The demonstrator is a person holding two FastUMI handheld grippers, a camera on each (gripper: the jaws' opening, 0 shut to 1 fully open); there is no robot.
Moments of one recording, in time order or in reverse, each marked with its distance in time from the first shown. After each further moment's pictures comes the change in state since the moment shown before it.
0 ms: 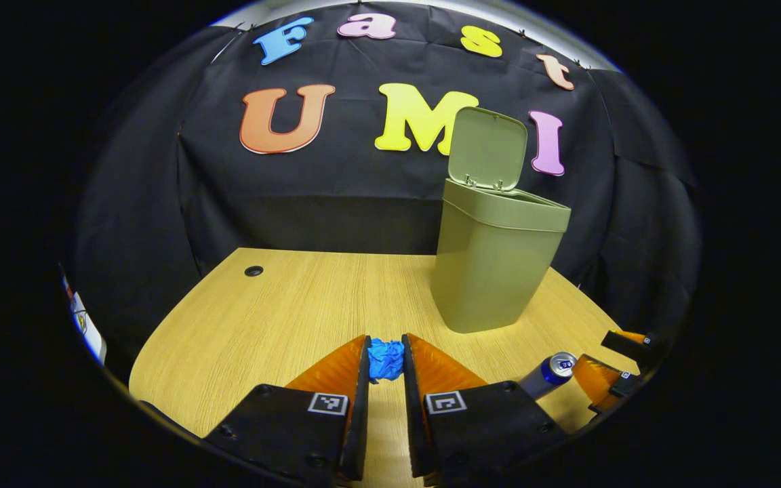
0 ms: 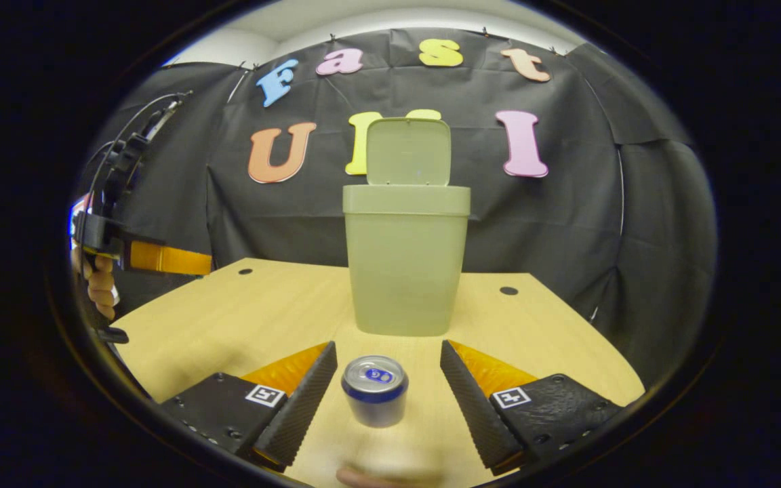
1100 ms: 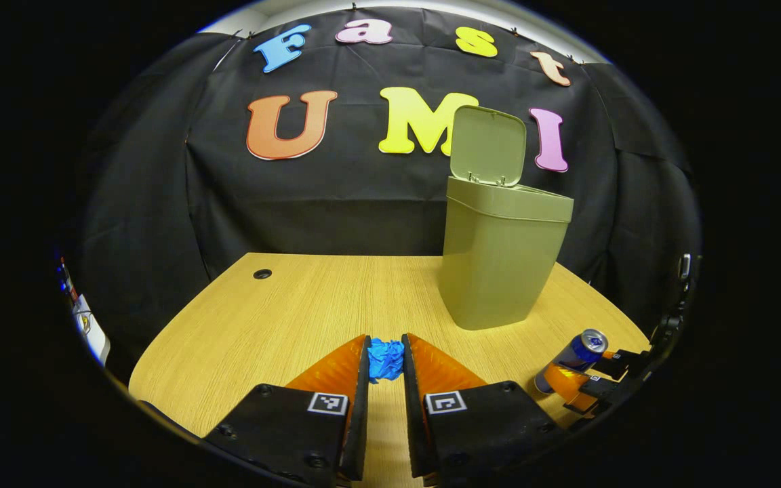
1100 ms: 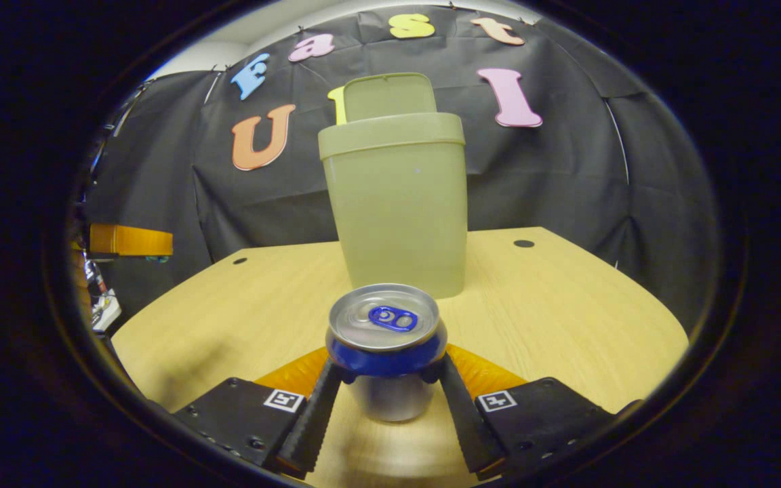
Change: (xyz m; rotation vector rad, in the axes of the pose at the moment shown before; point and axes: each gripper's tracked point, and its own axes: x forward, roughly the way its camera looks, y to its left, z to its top) left arm 0.000 0.008 0.005 0.050 -0.036 0.028; right arm 0.038 -0.003 -0.039 0.104 0.061 0.036
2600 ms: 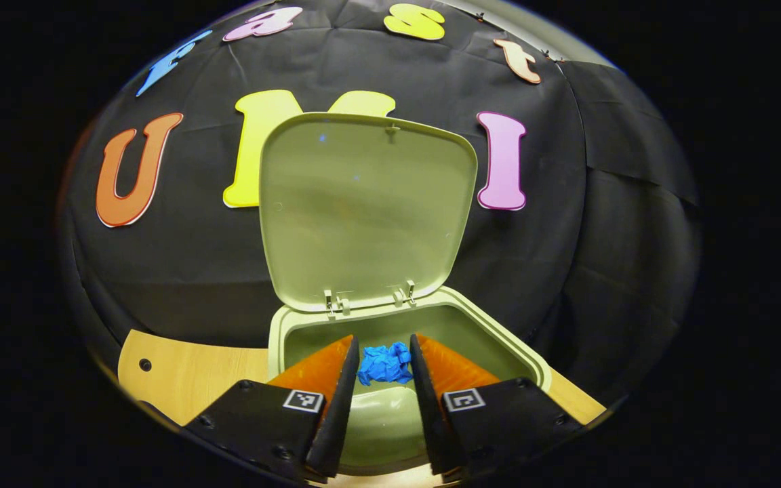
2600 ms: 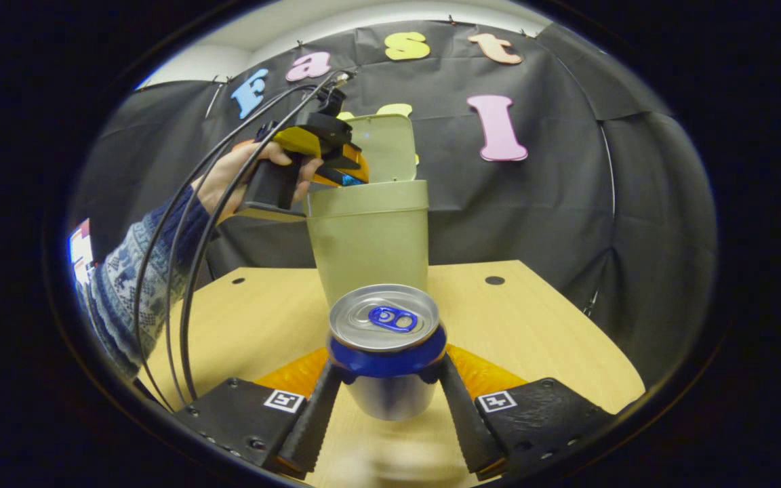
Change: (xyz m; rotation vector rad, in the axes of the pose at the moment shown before) left arm 0.102 -0.114 0.108 0.058 -0.061 -0.296; right arm -0.049 -0.055 0.051 -0.004 -0.041 -0.026
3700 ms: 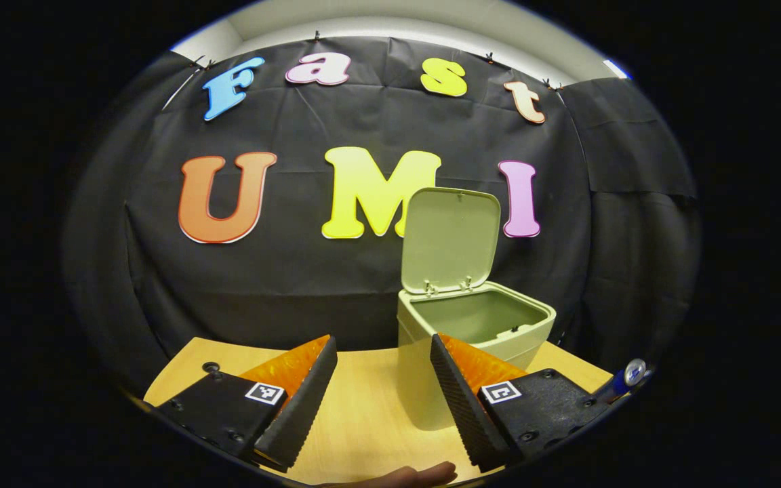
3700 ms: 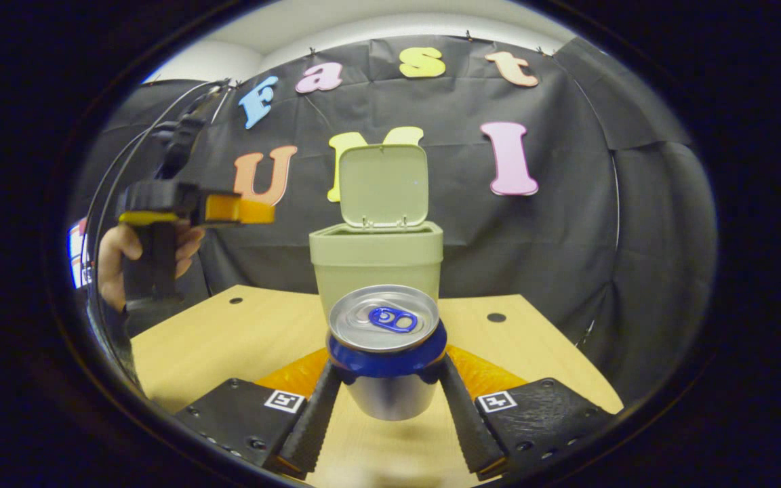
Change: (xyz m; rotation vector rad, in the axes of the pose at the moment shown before) left arm -0.093 0.076 -0.013 0.025 -0.180 0.178; right arm 0.013 0.030 0.097 -0.073 -0.124 -0.017
